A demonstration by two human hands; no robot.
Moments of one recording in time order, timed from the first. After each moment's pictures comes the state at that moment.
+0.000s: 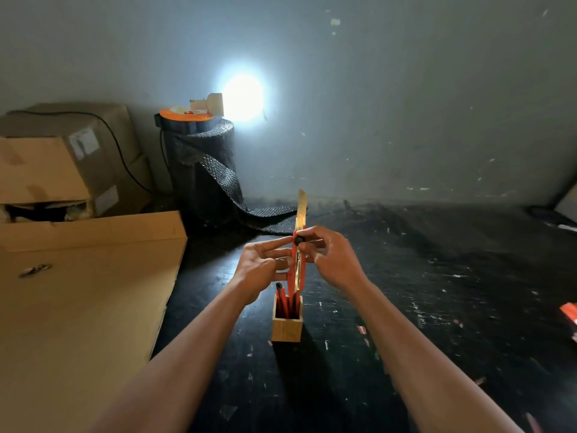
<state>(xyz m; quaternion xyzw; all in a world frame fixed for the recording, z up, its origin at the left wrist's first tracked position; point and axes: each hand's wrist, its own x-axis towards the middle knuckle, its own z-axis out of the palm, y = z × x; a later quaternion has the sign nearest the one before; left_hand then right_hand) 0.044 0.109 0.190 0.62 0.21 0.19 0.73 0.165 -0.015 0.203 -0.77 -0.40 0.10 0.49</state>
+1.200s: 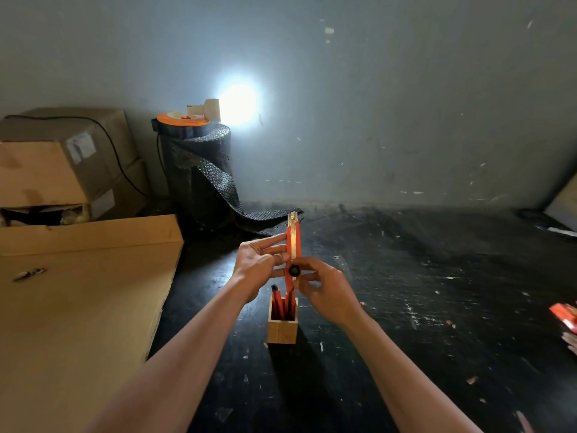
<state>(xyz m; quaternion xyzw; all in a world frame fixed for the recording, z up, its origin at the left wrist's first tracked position) 0.049 0.100 0.199 0.61 0.24 0.23 0.72 0.138 -0.044 0.172 -0.78 -0.43 0.13 0.44</state>
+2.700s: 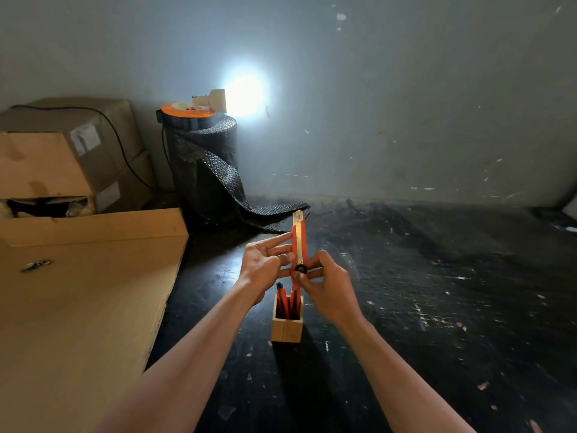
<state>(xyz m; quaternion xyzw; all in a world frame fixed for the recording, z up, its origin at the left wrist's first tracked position) 0.061 0.110 0.178 0.61 0.24 0.24 0.72 0.142 -0.028 0.160 -0.79 -0.38 0.08 0.48</state>
